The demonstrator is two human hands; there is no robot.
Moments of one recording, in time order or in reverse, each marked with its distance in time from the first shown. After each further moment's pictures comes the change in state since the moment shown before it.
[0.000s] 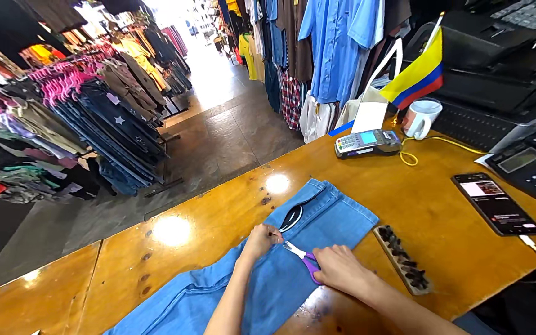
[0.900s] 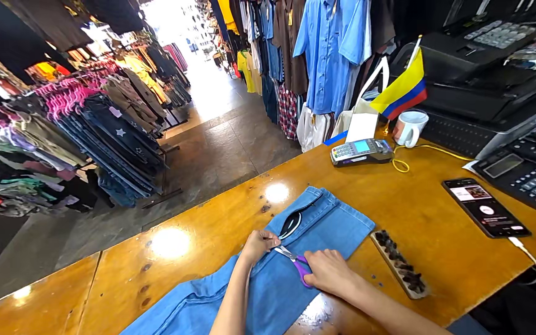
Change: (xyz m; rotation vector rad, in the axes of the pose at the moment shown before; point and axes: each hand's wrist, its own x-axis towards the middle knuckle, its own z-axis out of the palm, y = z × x) left_hand 0.004 -0.014 -0.001 -0.347 0.048 -0.063; right_hand 0.012 -0.013 0.004 0.049 0.043 0.014
